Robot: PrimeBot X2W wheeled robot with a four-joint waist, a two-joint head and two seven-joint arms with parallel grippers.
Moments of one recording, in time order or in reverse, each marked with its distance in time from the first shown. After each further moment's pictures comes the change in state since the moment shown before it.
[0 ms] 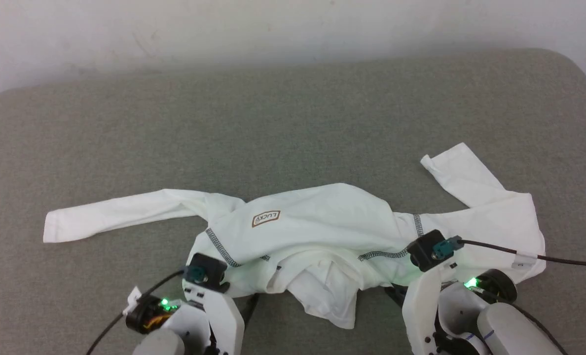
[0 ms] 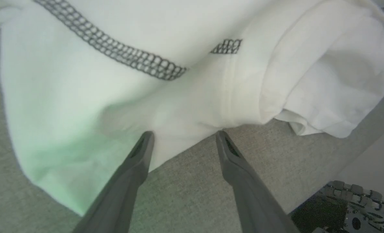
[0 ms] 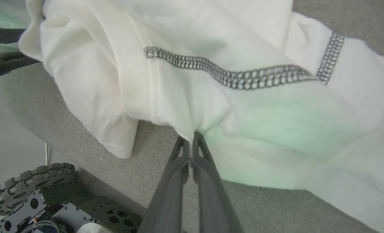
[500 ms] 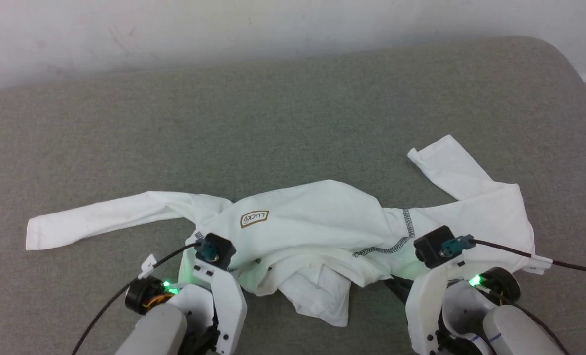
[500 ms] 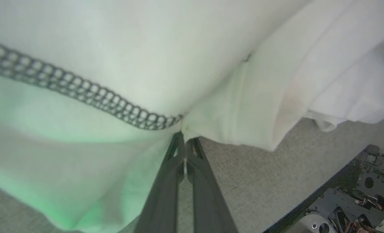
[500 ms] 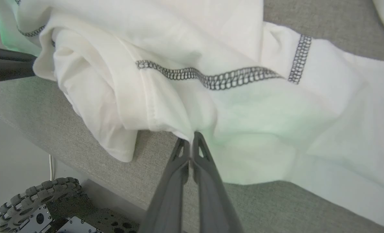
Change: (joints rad) left arm -0.147 0.056 -0.123 0.075 -0.043 0.003 0.245; right arm 0.041 0.021 -0.054 -0.089 -0.019 0.000 0.001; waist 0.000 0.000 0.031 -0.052
